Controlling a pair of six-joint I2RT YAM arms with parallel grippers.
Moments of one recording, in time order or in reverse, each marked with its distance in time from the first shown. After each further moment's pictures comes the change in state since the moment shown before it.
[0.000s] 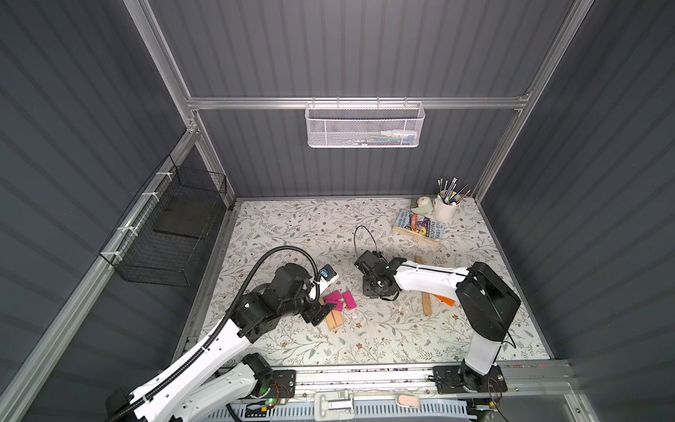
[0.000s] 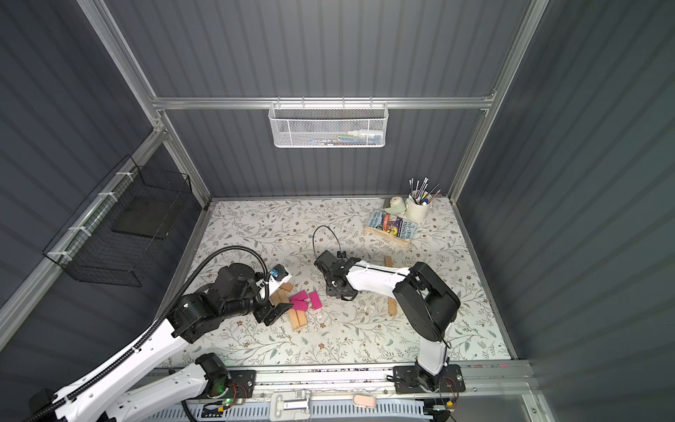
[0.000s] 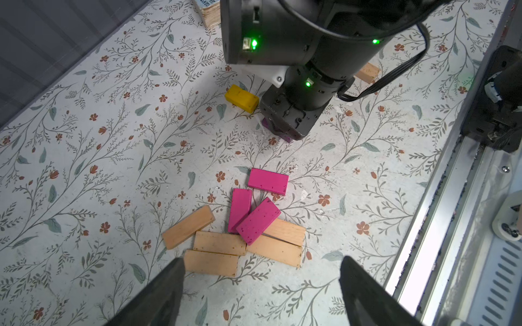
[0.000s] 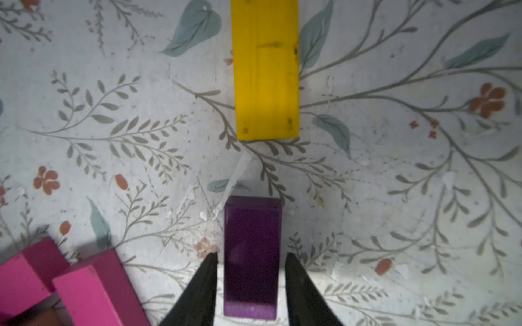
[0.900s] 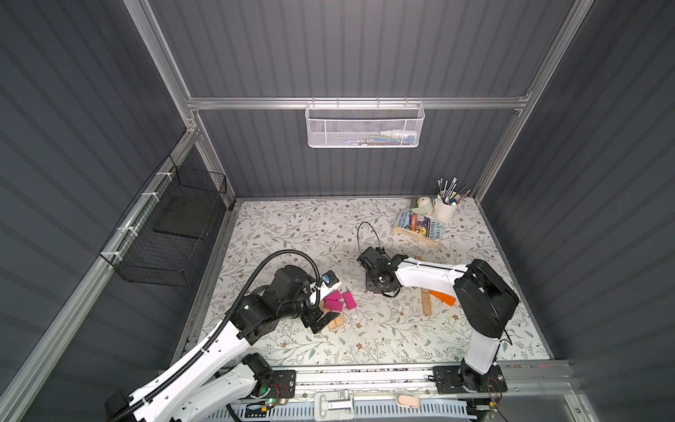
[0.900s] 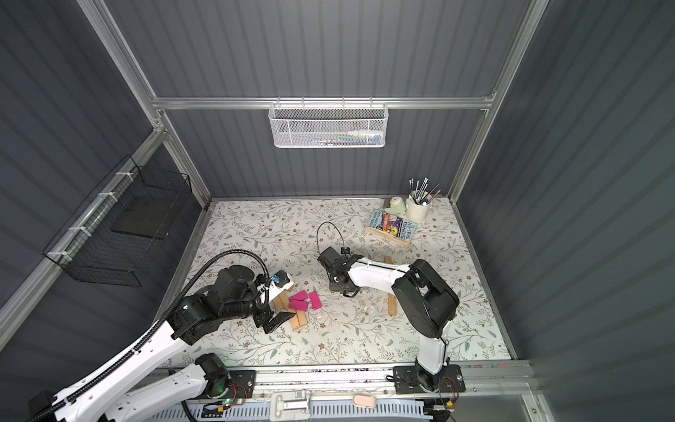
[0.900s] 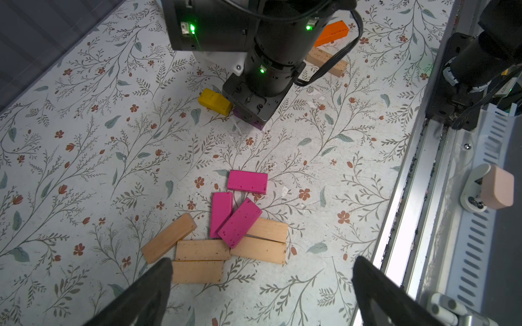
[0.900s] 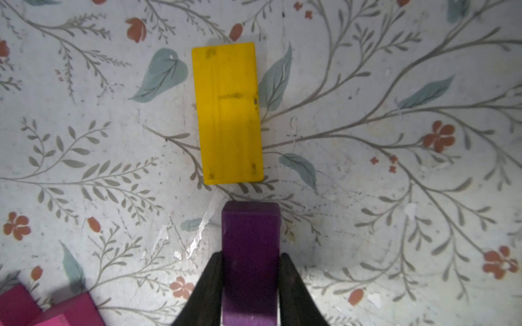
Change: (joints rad) left arm 0.000 -0.018 -0.021 -0.005 0.096 0.058; right arm -0.043 0.013 0.010 0.017 0.033 -0.028
